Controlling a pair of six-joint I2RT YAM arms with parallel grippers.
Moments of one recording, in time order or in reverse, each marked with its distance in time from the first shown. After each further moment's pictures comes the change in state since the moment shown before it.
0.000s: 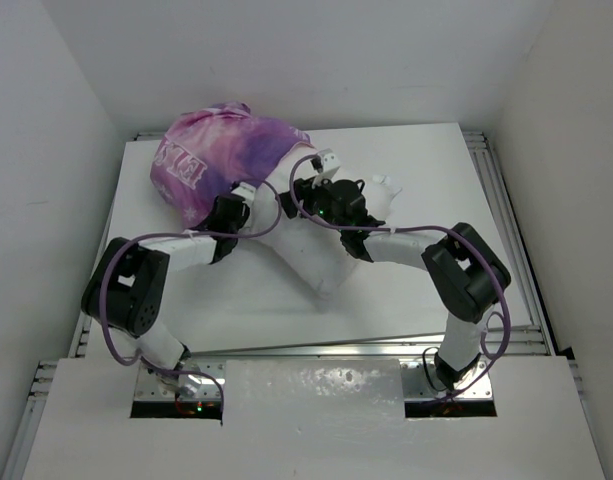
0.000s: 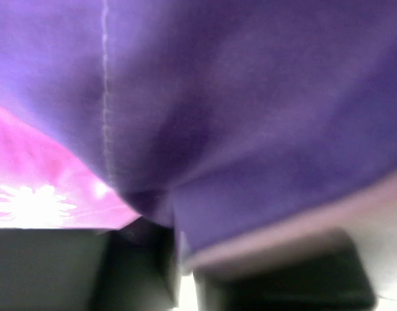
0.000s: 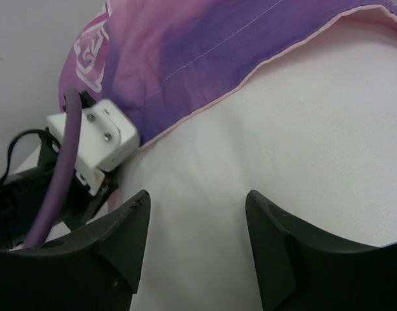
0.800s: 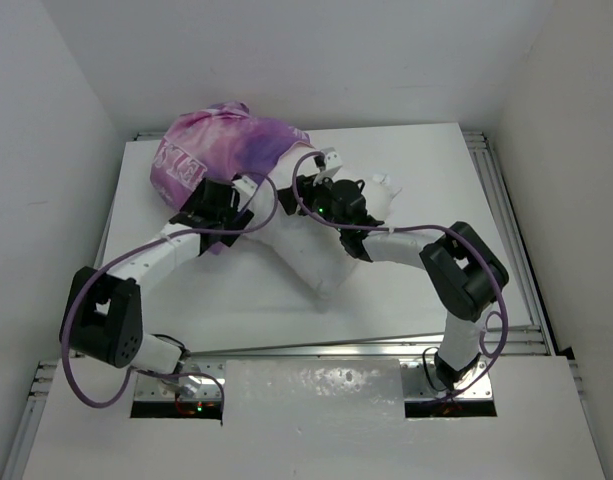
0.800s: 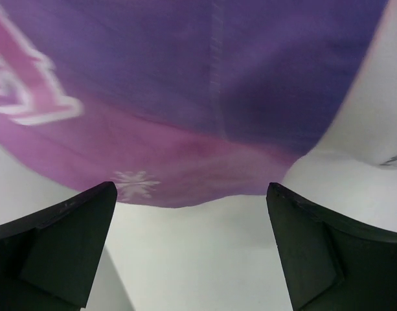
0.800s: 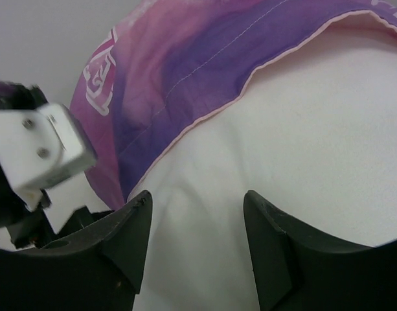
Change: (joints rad) left arm 0.026 -0.200 0.159 -0.400 0.119 0.226; right arm 0.000 0.013 0.006 0.051 0.013 0.061
